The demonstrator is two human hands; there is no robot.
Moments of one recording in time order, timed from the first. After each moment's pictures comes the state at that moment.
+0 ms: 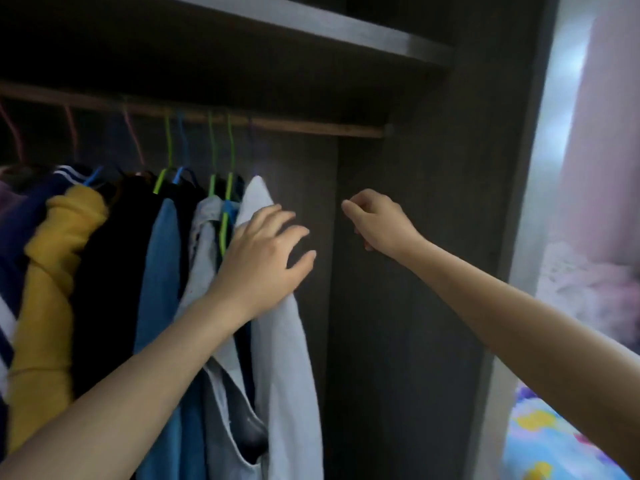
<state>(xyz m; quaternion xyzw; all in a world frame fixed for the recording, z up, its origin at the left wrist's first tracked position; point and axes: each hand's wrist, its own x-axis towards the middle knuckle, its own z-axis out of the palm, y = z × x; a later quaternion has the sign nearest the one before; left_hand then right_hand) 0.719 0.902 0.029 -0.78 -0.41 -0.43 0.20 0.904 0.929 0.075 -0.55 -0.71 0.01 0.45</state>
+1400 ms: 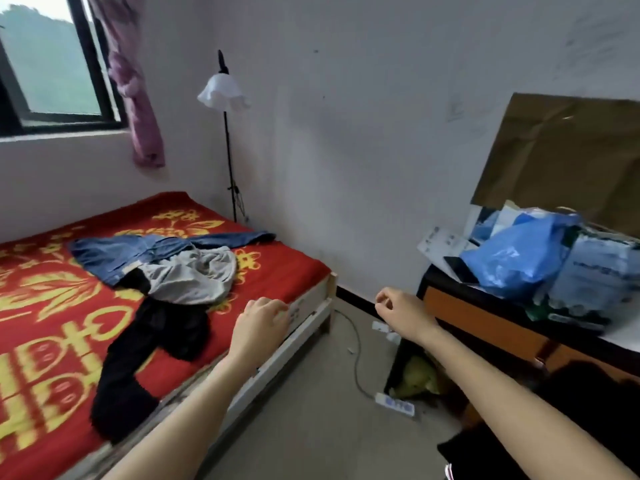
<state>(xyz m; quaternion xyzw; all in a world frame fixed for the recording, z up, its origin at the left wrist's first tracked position) 1.244 0.311 -0.222 -0.86 0.37 -0.04 -0.34 1.091 0.104 -0.188 -0.92 0.31 -0.10 0.21</state>
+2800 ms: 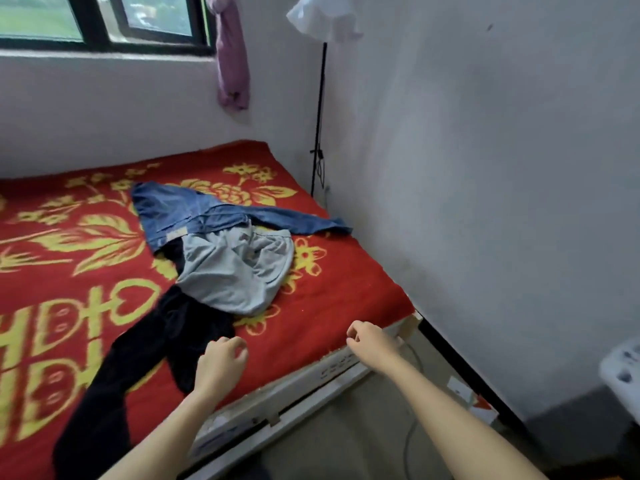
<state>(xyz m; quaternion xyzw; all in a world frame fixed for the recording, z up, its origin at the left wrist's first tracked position) 1.556 0.178 -0.394 -0.96 0.07 0.07 -0.26 1.487 -0.090 -0.354 -0.96 0.17 0.11 0.21</state>
